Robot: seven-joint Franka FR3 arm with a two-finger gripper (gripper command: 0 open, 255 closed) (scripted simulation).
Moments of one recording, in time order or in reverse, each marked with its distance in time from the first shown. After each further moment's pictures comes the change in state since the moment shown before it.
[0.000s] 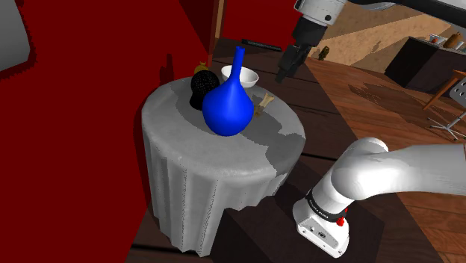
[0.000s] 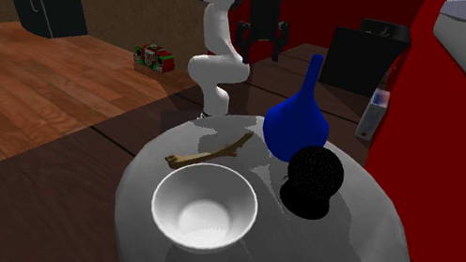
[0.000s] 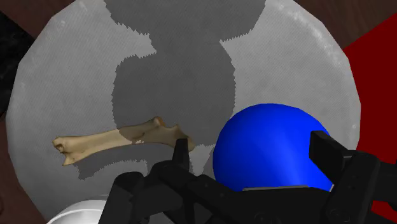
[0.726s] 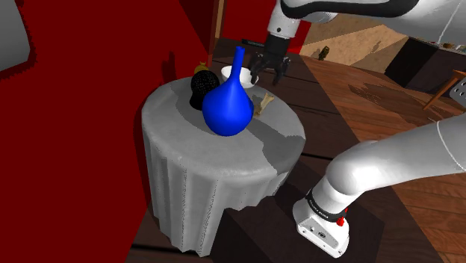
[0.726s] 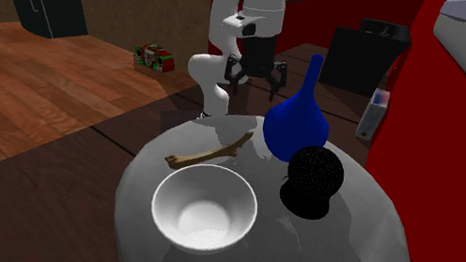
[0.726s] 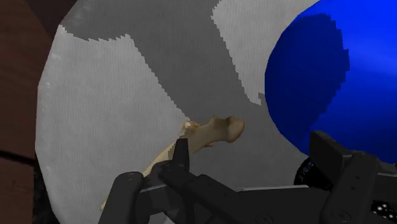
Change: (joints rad) arm -0.186 0.332 0.072 0.082 0.027 0.113 0.451
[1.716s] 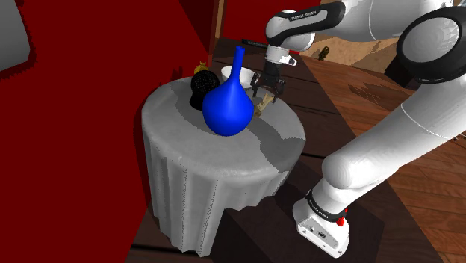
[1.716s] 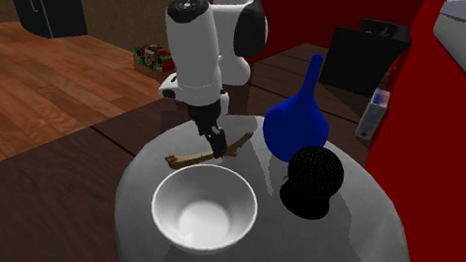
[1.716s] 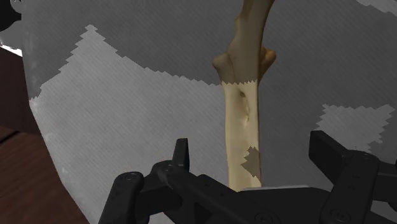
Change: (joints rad) arm -0.200 0.355 -0.050 0.045 0.020 0.127 0.579
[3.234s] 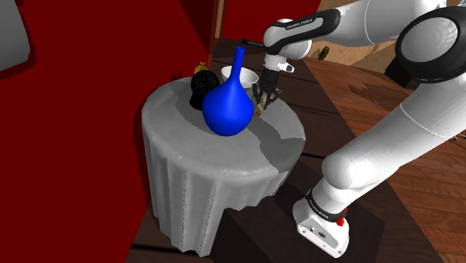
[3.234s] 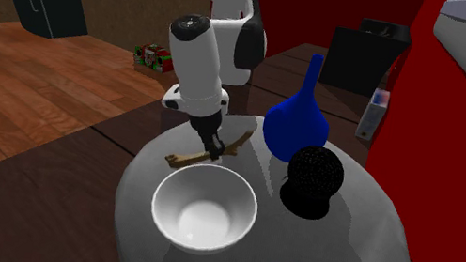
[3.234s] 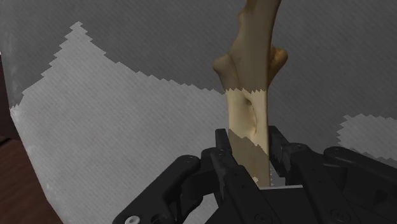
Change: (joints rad) arm 0.004 0.009 0.006 -0.062 0.007 0.070 0.005
